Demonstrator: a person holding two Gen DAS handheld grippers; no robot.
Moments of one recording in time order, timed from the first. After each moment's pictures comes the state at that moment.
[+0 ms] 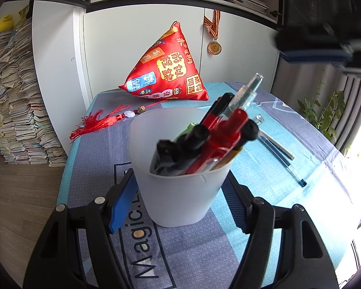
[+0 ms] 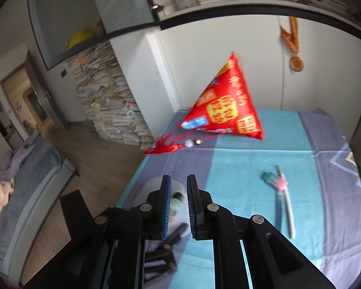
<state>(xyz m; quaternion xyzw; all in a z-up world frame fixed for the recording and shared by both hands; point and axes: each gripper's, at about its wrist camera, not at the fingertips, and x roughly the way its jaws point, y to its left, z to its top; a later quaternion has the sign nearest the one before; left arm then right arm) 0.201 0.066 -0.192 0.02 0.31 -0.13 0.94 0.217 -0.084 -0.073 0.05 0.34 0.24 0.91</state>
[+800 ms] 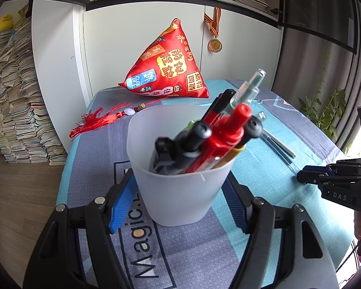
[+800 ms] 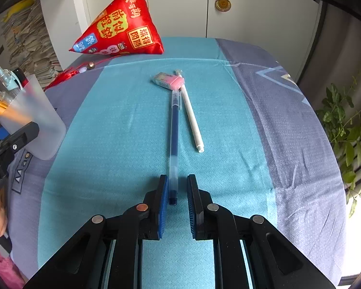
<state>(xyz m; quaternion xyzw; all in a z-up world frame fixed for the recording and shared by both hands) 0.201 0.066 -0.193 0.02 0.31 -0.12 0.94 0.214 -0.159 -0.205 -0.02 0.45 0.06 0.89</state>
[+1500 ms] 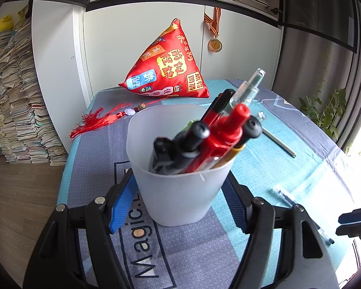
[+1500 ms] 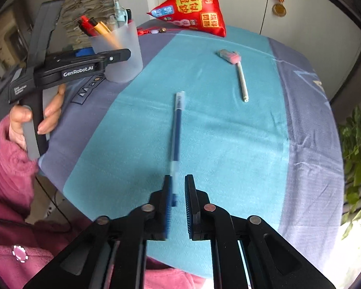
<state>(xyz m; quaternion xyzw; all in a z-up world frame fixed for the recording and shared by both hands) 0.201 0.066 -0.193 0.03 0.31 -0.12 0.94 0.117 -0.145 -0.190 -0.10 0.48 0.20 0.85</state>
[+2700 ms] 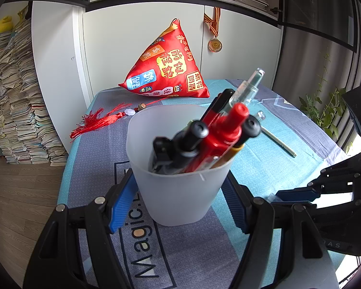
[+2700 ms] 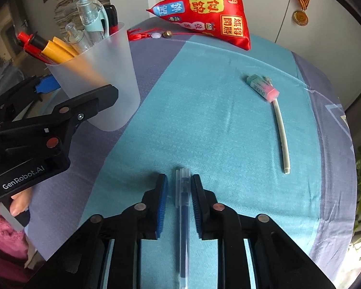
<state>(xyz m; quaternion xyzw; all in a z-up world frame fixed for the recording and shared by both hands) 0.201 0.065 -0.193 0.03 0.31 -0.12 0.94 0.212 -0.073 -0.202 -0.11 0.49 0.19 0.84</state>
